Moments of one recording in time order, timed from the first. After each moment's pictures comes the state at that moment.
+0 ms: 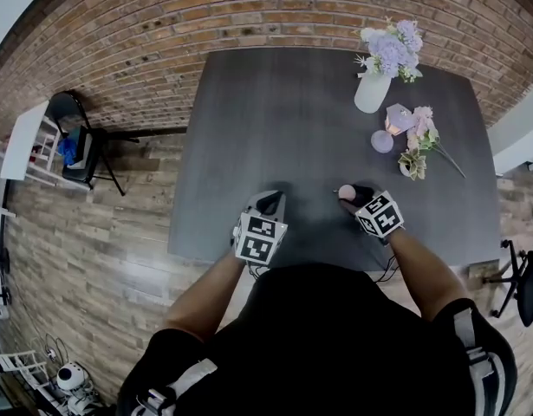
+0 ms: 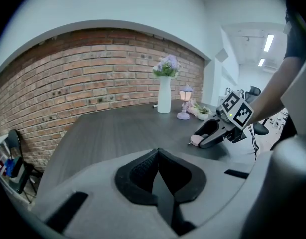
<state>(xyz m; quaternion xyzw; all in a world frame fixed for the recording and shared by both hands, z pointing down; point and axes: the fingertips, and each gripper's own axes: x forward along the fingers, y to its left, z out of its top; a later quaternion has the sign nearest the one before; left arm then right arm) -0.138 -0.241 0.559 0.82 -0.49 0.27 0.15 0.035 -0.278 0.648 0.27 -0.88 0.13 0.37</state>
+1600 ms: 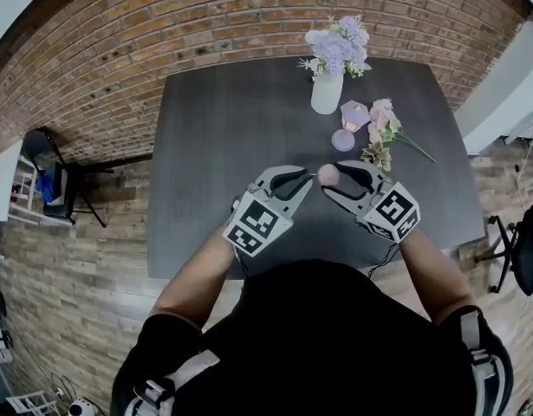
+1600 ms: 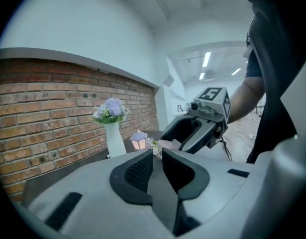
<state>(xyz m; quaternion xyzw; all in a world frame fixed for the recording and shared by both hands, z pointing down) 0.014 -0.268 0.438 0.95 -0.26 0.17 -0.04 0.046 -0.269 0.452 0.25 -0.95 -0.01 0.18</state>
